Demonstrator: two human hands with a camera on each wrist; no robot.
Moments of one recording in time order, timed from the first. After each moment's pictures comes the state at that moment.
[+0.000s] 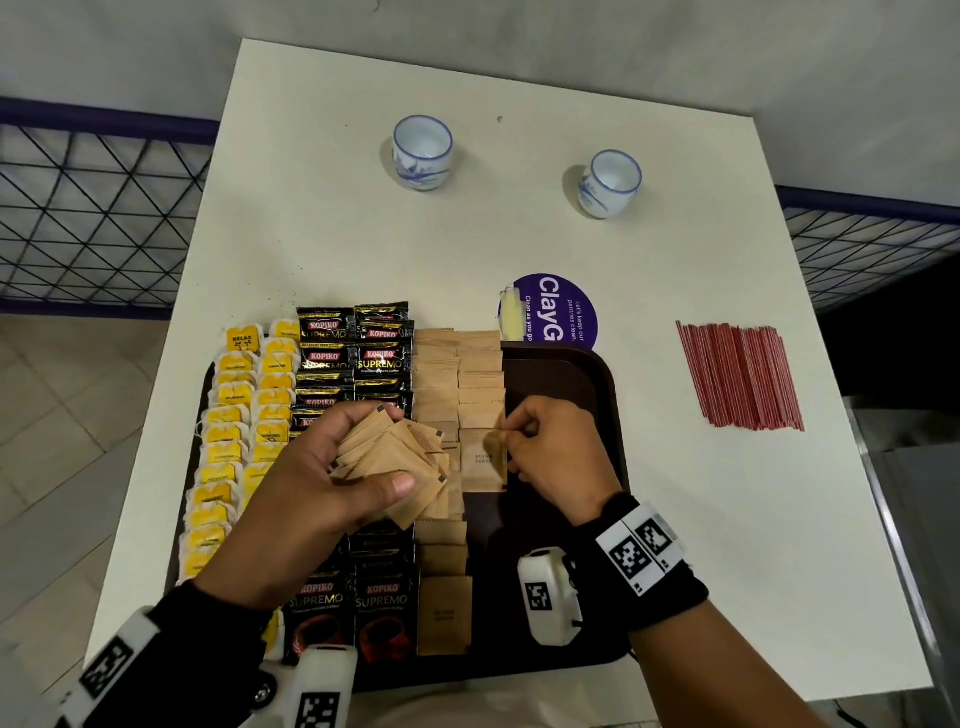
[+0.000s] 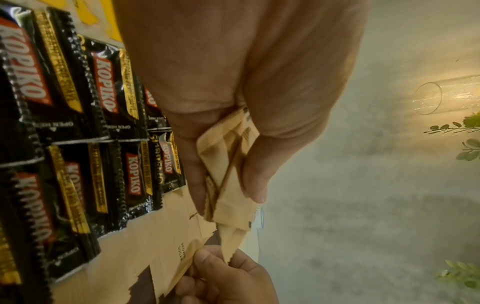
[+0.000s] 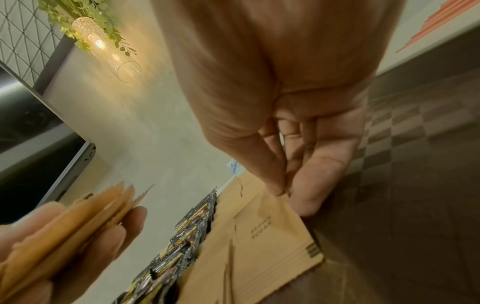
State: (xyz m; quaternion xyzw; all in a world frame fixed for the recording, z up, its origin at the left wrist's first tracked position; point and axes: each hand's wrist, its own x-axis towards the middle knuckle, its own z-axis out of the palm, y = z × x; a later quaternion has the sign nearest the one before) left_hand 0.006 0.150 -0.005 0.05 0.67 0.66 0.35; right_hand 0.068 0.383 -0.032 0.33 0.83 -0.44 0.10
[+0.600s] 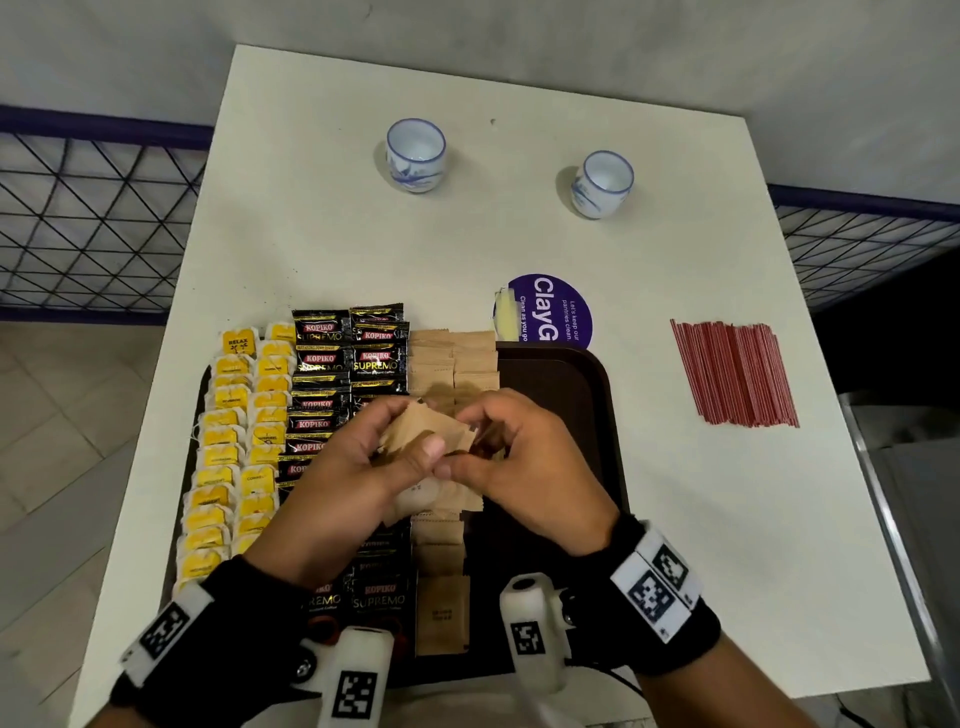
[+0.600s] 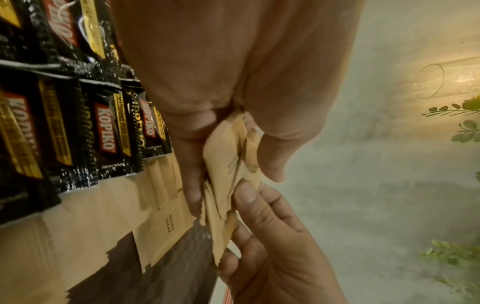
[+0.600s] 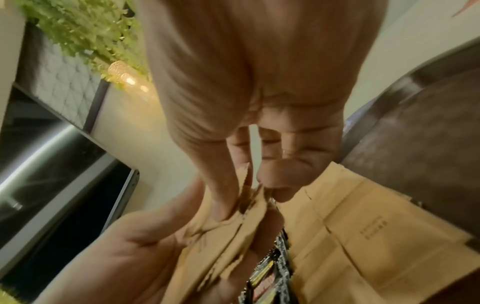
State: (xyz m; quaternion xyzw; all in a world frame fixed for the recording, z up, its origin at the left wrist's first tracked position) left_hand 0.008 0.181 -0.005 0.03 0.64 0.66 0.39; right_hand 0.074 0.353 -0.001 0.18 0.81 -0.56 0.04
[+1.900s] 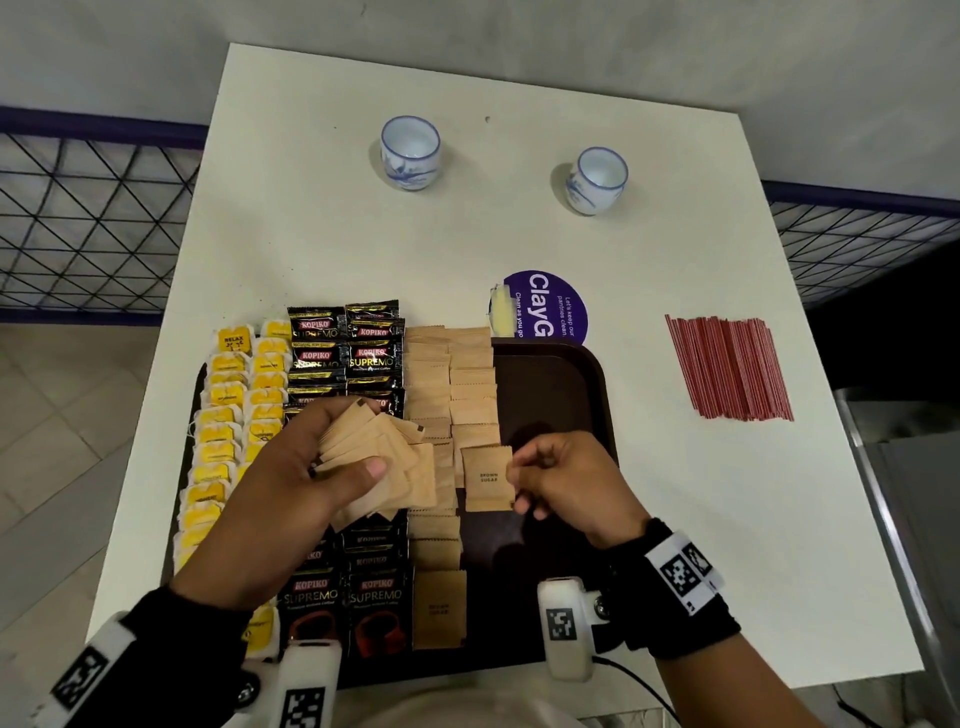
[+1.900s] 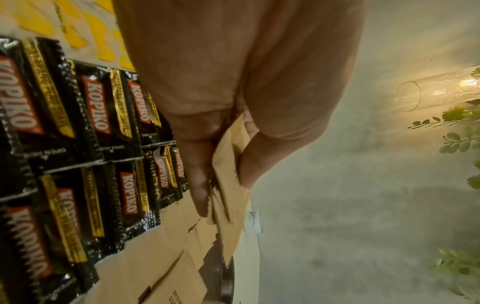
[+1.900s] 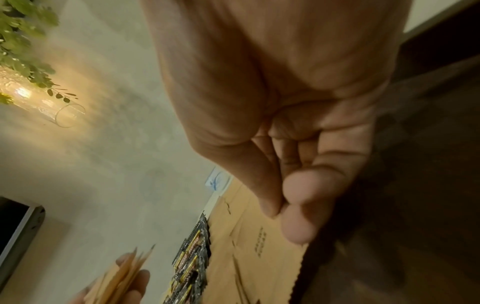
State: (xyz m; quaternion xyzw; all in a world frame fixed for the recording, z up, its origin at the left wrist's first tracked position) left_hand 0.004 0.146 0.004 0.03 0.72 0.61 0.34; right_hand 0.105 0.390 -0.029 0.36 0.72 -0.57 0.16
